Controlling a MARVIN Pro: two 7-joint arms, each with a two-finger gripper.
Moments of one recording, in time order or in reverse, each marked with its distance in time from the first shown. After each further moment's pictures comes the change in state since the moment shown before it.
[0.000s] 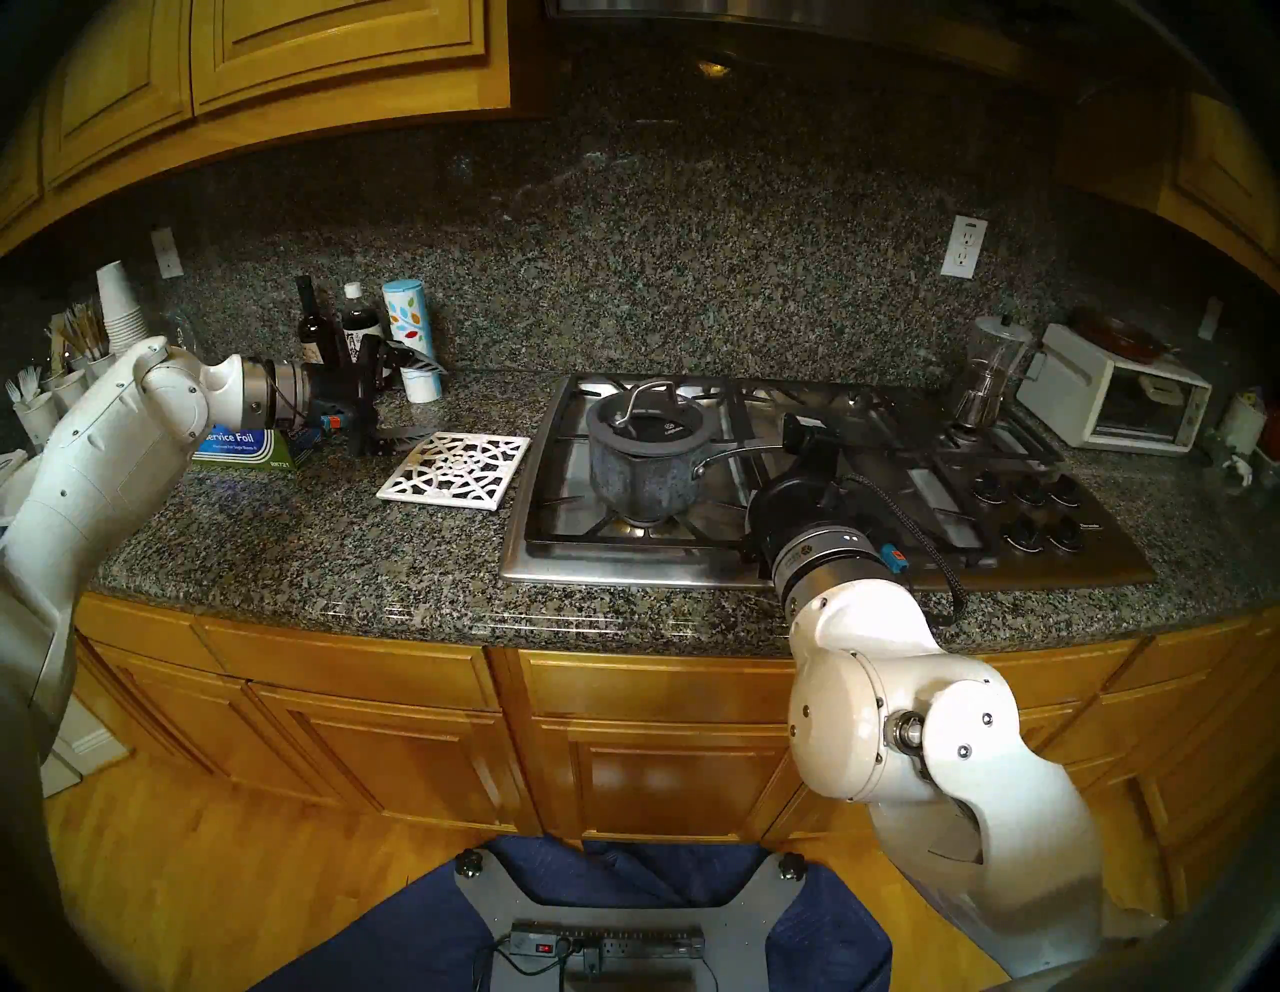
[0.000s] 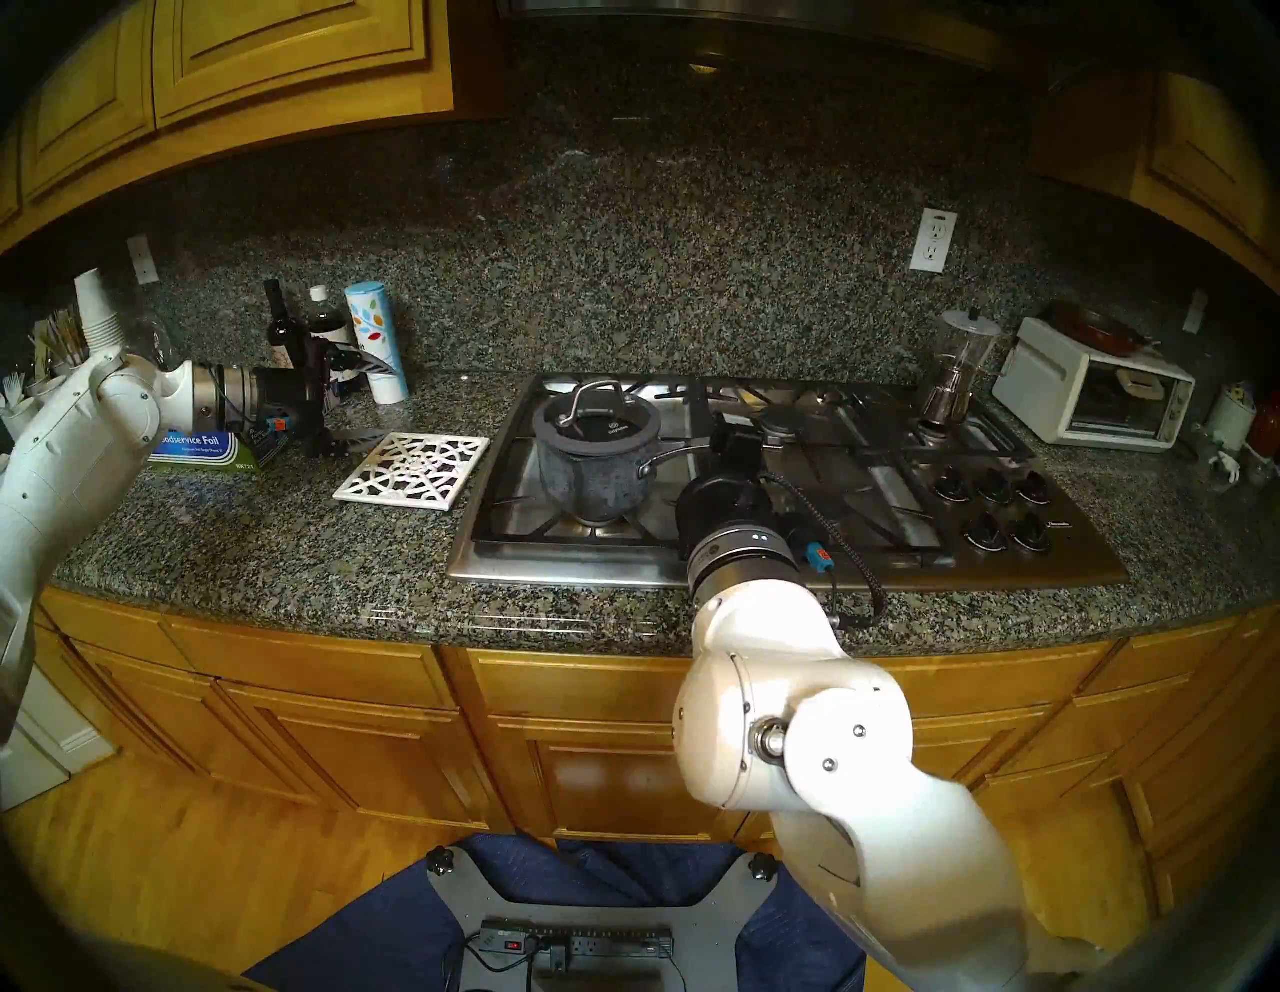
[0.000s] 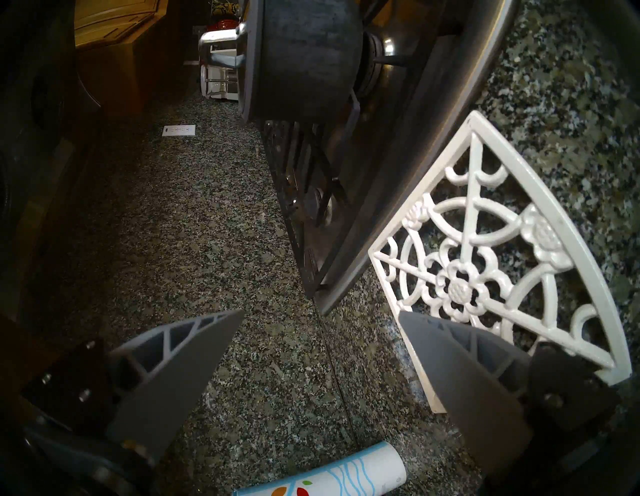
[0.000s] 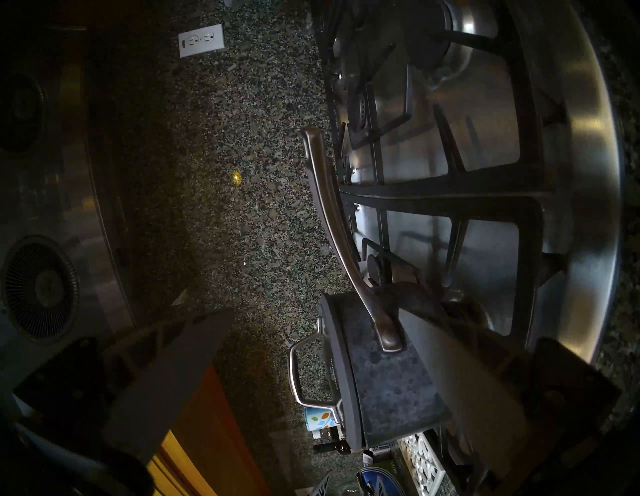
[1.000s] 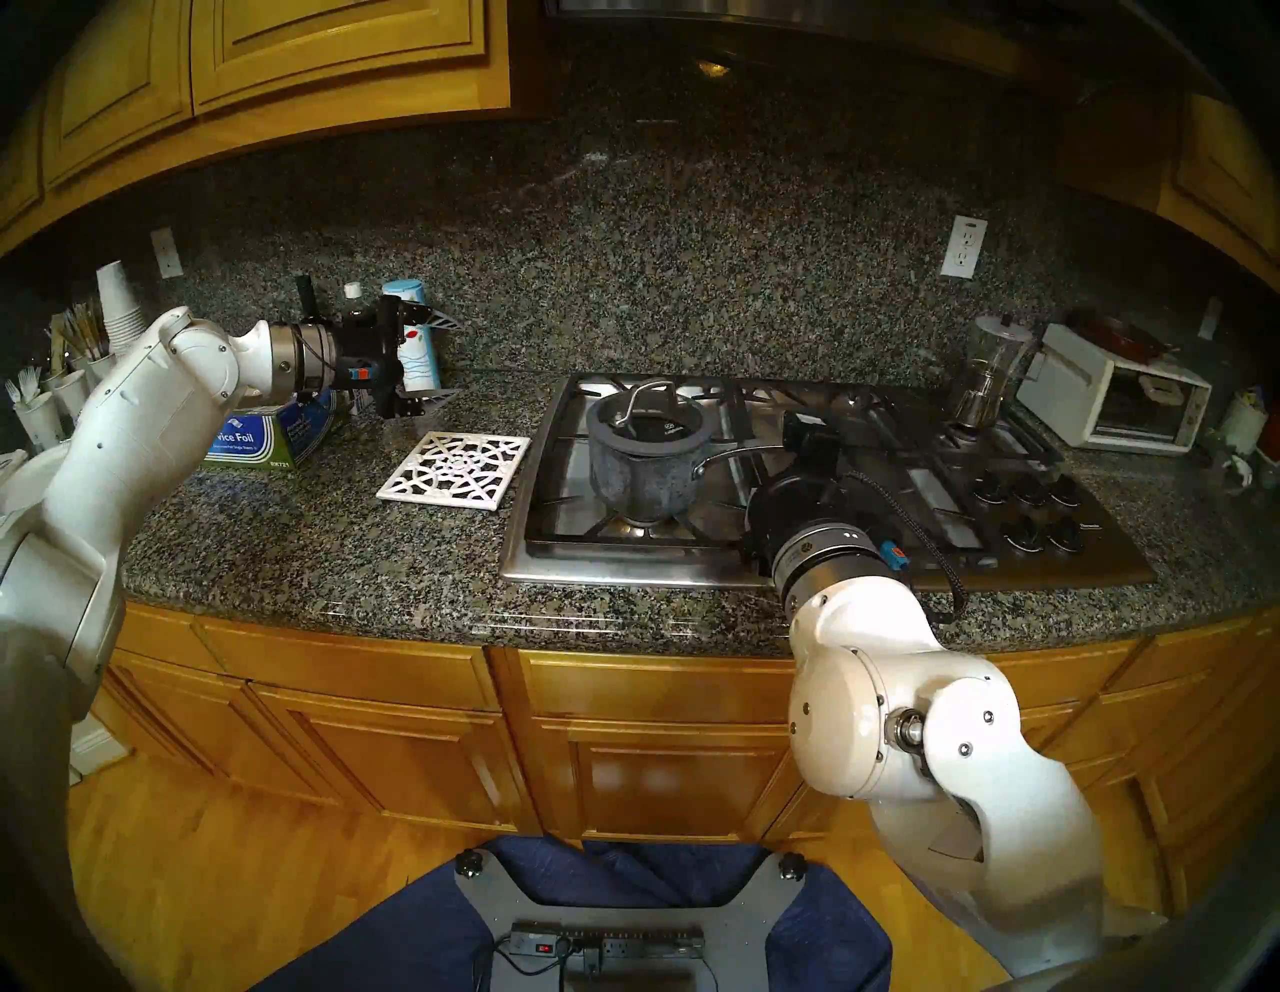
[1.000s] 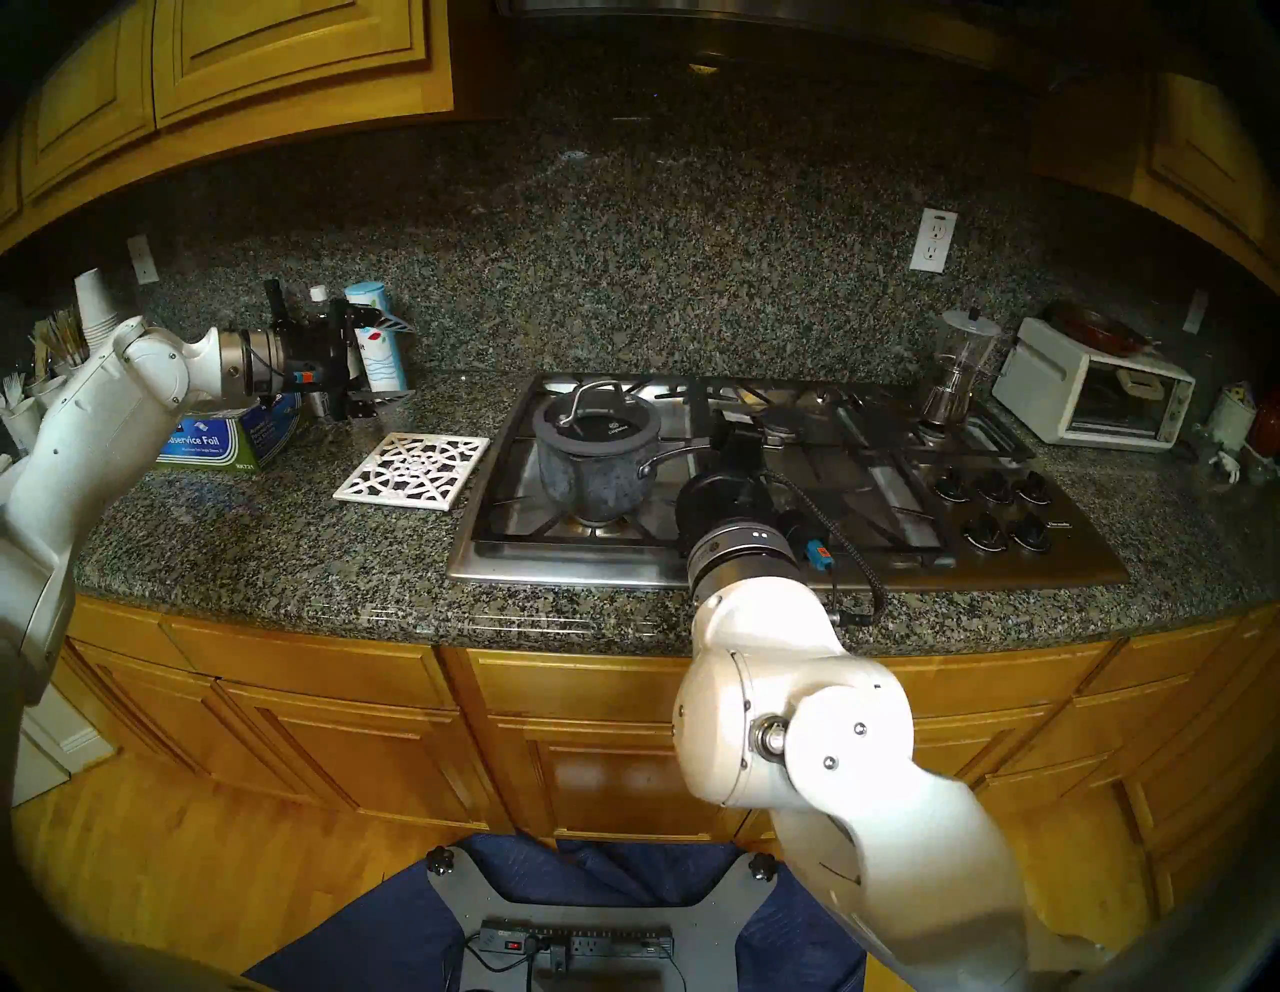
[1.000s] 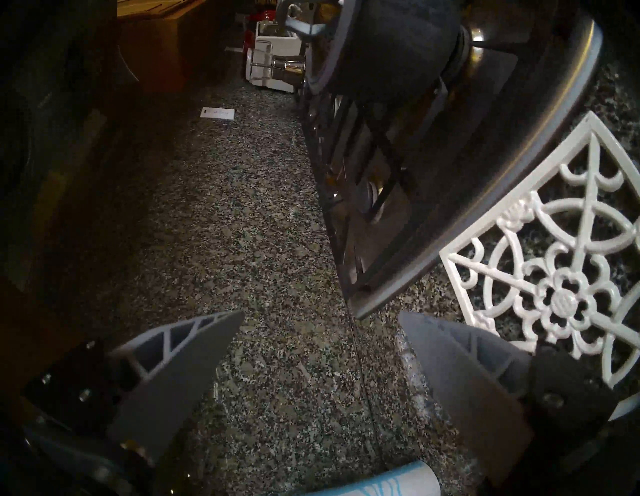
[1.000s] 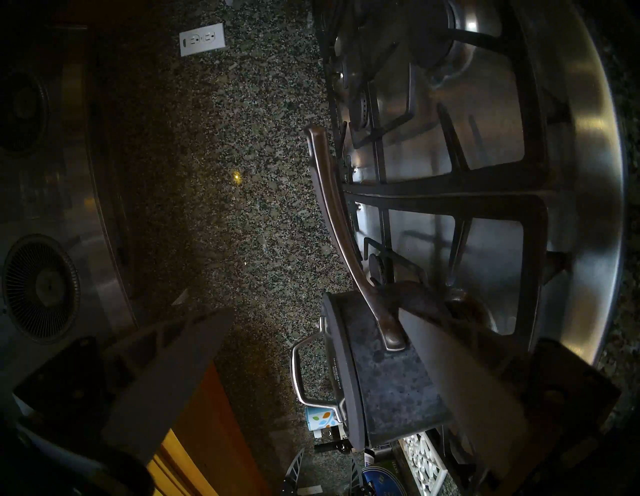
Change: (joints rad) left arm -0.157 -0.170 0.002 0.205 -0.082 0.000 -0.114; right arm 0.006 -0.003 0.000 -0.001 0.001 0.000 -0.004
